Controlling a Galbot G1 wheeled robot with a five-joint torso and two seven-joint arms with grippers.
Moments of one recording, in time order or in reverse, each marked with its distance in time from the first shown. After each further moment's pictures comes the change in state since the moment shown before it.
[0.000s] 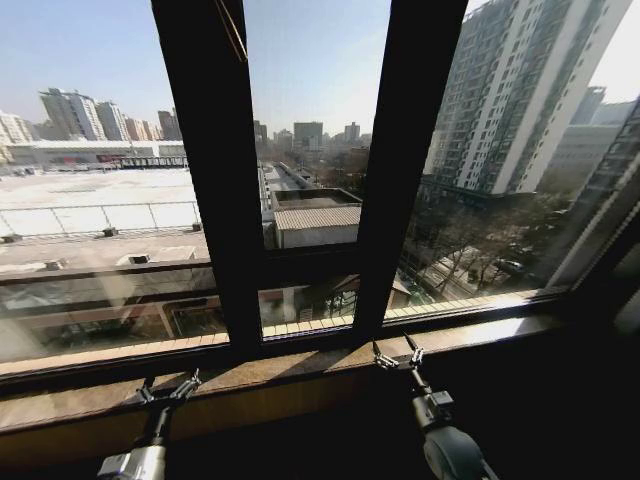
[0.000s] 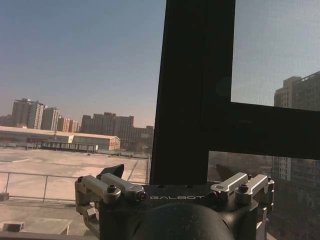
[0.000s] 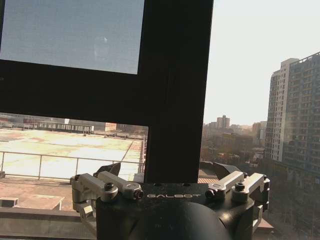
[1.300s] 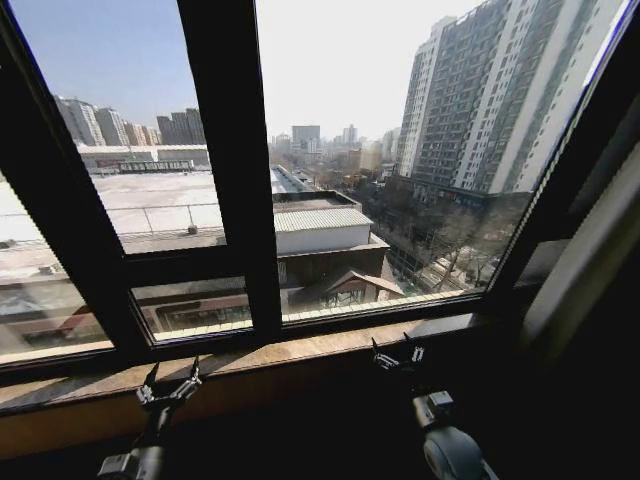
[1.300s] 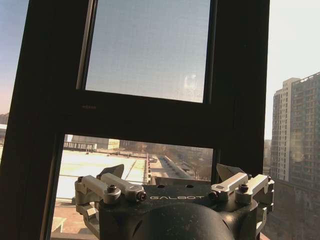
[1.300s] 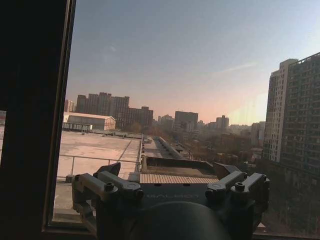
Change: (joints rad) left arm 0.000 0.001 -0.001 0.000 0.000 0.000 -0.001; right arm 0.000 0.000 0.000 0.000 0.000 0.000 0.000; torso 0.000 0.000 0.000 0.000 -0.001
